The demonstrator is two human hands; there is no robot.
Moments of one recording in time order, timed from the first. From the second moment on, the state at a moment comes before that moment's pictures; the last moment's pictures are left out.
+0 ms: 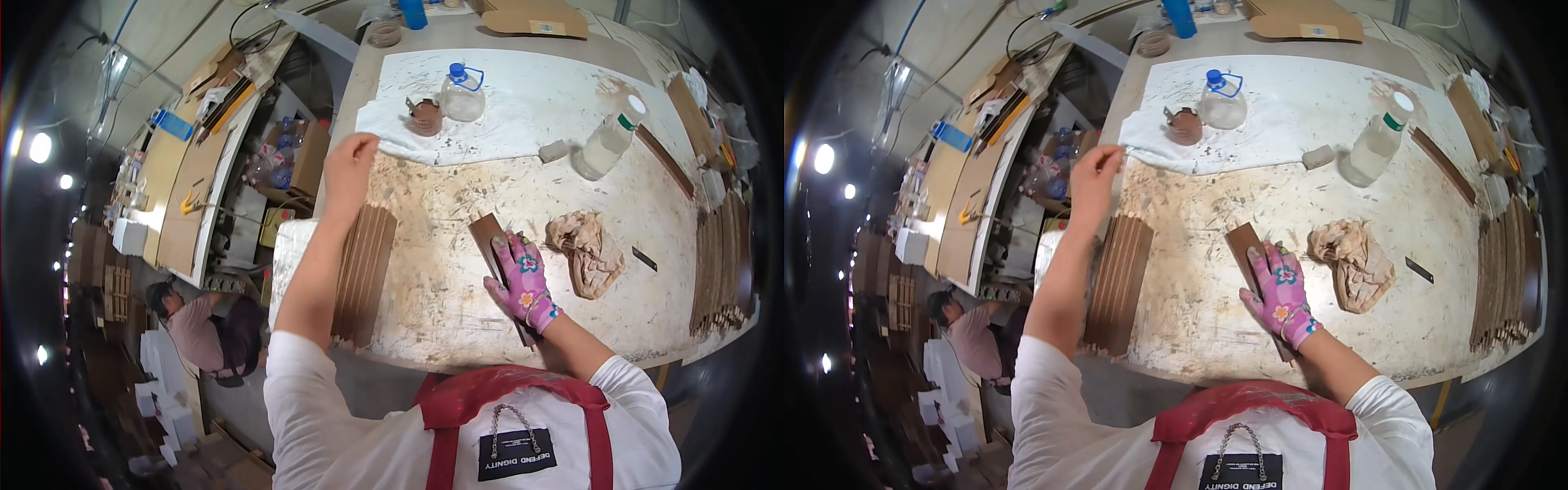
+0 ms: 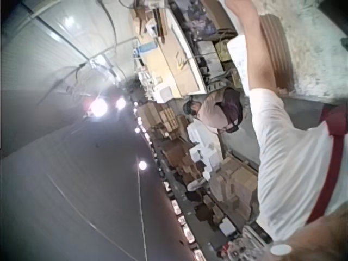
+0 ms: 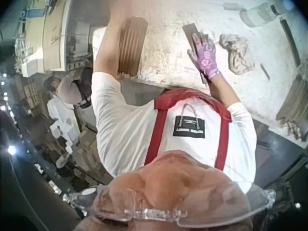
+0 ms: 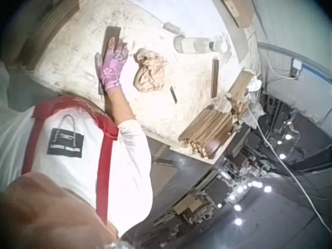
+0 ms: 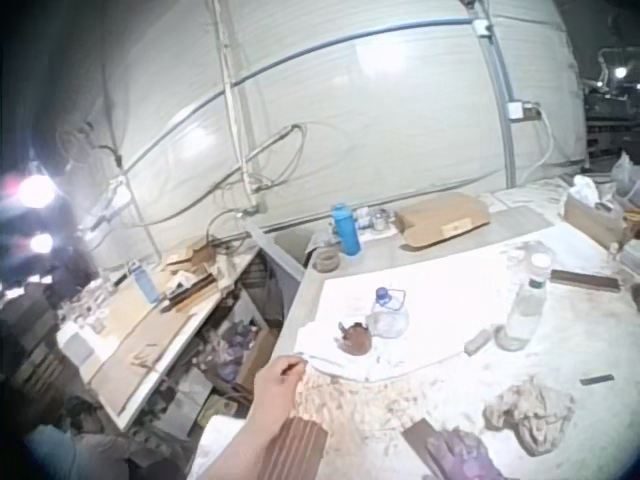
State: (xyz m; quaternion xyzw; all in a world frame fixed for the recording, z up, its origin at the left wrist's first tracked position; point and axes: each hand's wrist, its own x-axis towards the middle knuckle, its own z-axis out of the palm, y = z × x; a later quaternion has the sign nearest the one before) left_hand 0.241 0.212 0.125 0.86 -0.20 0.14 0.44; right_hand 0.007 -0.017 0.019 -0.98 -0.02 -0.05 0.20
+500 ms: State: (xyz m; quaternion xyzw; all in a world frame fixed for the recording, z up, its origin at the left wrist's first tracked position) left_hand 0.392 0.116 0.036 0.93 -0.14 0.10 0.33; right_hand 0.009 -0.022 0.026 -0.97 0.01 0.03 0.23
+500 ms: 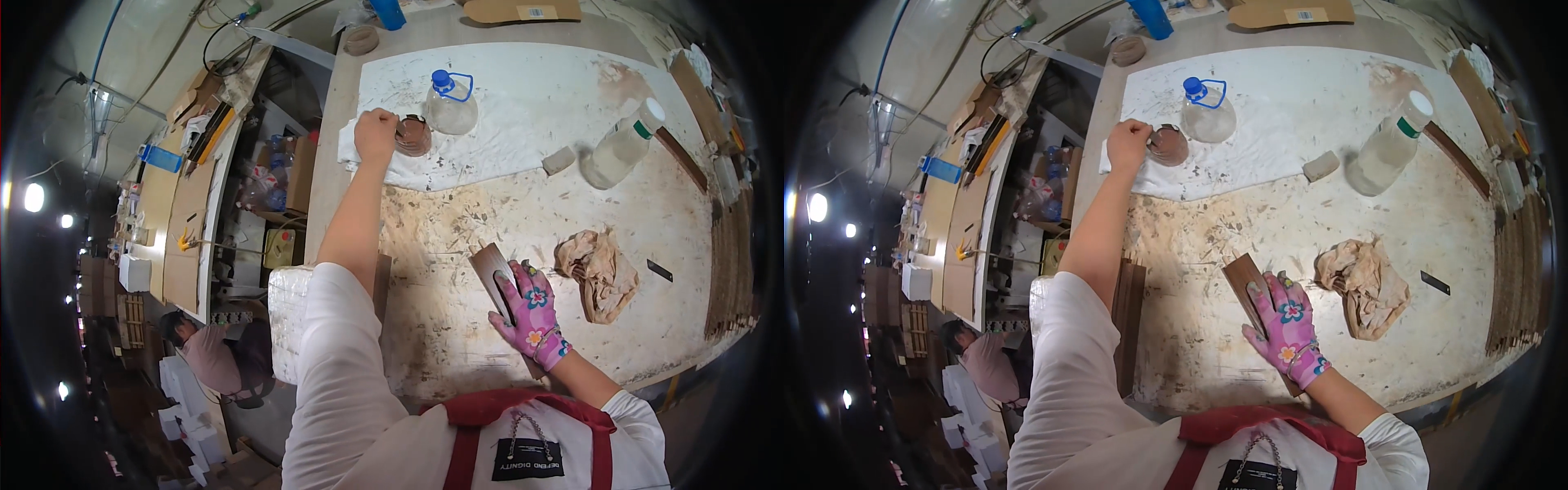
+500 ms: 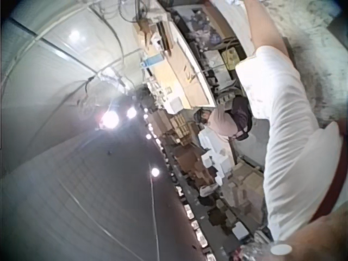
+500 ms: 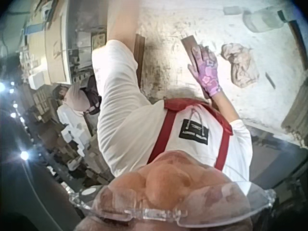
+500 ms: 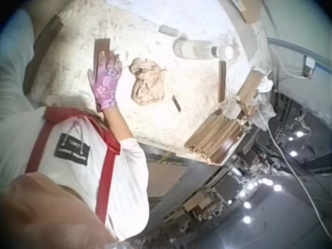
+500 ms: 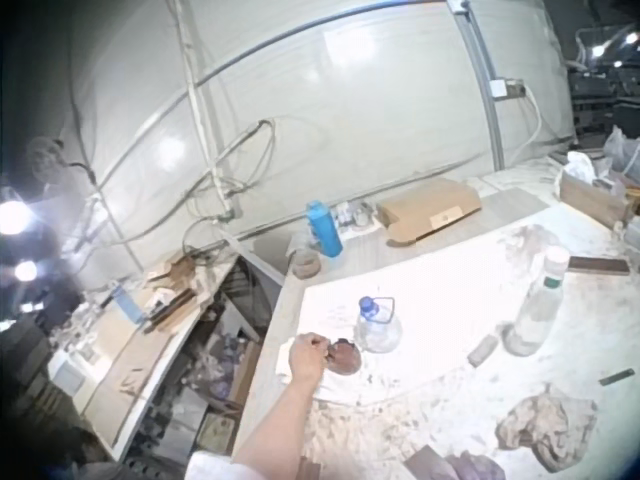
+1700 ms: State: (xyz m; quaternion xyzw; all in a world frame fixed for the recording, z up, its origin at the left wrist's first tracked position) left_hand 0.301 0.083 0.055 0.82 -0.26 -0.18 0.48; right_hand 0.011 -0.022 0.019 -0.97 0.01 -0.02 0.23
